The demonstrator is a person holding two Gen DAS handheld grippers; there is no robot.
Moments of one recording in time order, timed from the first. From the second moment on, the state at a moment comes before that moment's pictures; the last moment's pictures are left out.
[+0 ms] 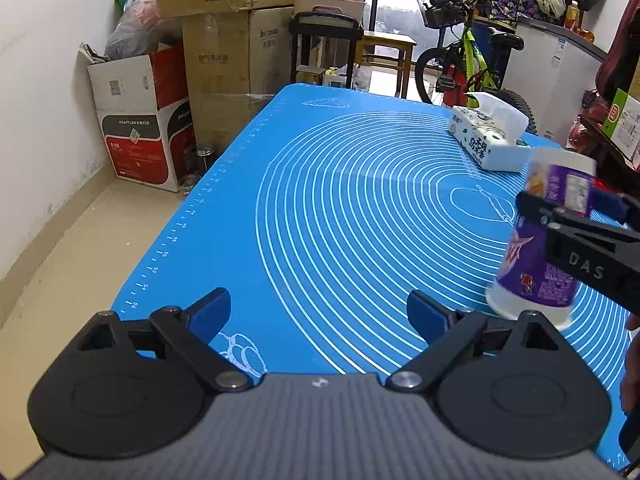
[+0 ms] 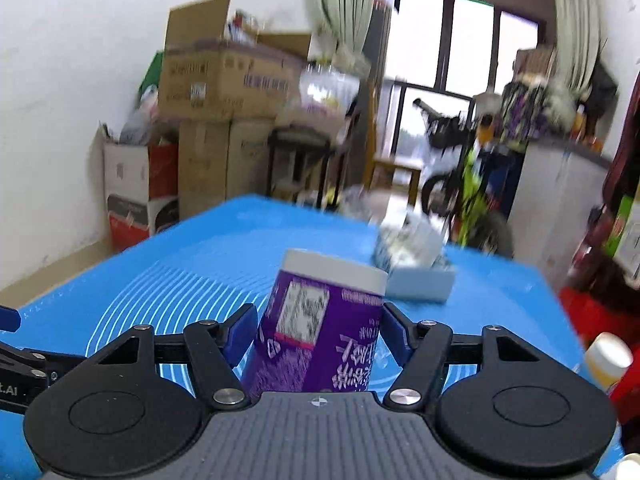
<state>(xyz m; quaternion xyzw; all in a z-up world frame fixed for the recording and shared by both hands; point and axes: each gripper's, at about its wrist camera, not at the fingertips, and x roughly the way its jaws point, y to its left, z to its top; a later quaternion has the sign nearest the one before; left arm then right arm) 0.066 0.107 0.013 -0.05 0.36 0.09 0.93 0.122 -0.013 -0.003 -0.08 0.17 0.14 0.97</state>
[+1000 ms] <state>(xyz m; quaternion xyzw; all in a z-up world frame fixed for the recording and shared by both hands) 0.041 0.066 0.006 -0.05 0.36 0.04 0.93 0.082 -0.053 -0.016 -0.07 0.20 0.16 0.96</state>
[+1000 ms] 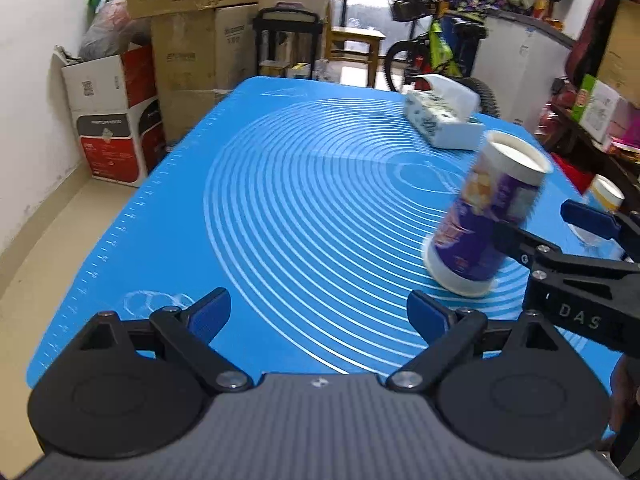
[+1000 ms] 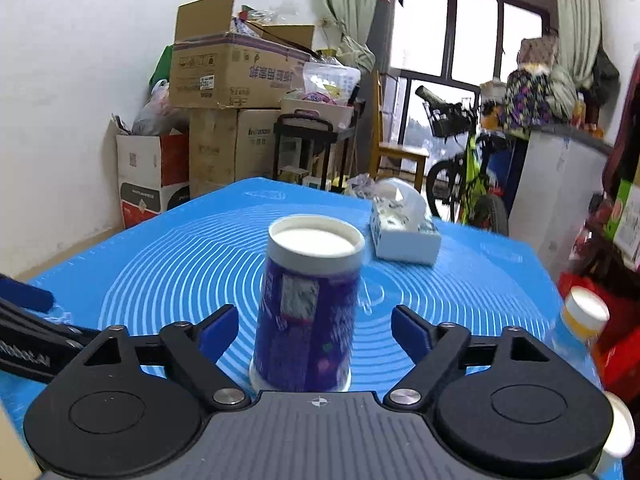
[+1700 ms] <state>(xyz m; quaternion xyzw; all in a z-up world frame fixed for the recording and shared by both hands) -0.023 0.008 0.008 -0.01 0.33 -0.03 0.94 -0.006 -0.124 -0.022 -0.02 0.27 0.14 0.95</state>
